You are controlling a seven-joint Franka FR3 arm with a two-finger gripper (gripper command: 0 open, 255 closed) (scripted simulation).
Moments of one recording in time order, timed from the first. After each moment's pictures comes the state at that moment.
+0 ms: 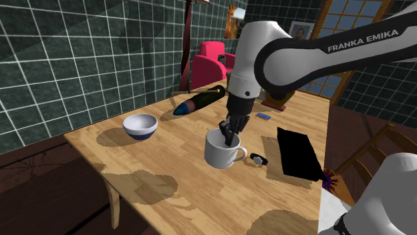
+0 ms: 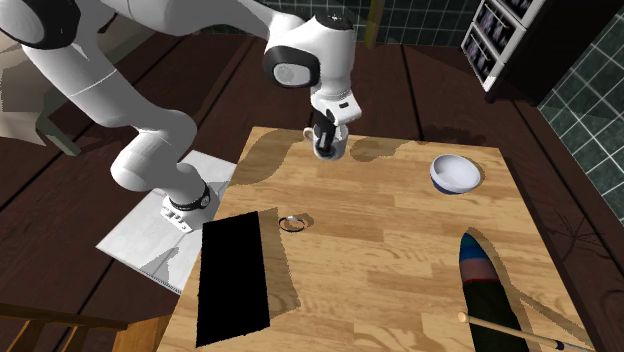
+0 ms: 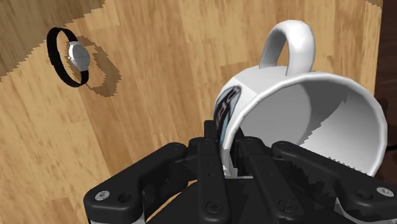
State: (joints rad) arm 0.12 -0.33 0.30 -2.35 0.16 2.04 0.24
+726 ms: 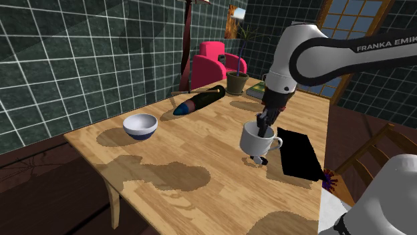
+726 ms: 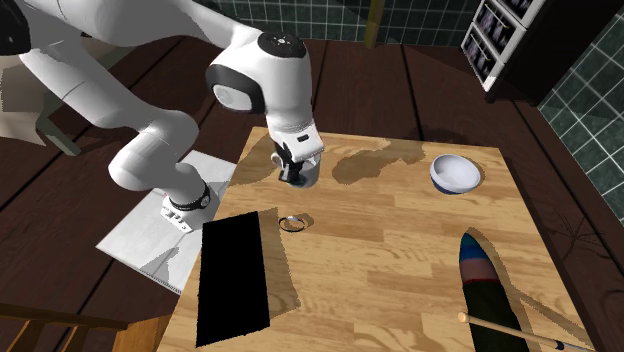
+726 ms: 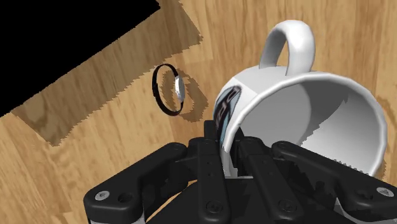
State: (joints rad) arm 0.04 -0.56 0.11 -2.54 0.11 1.97 0.00
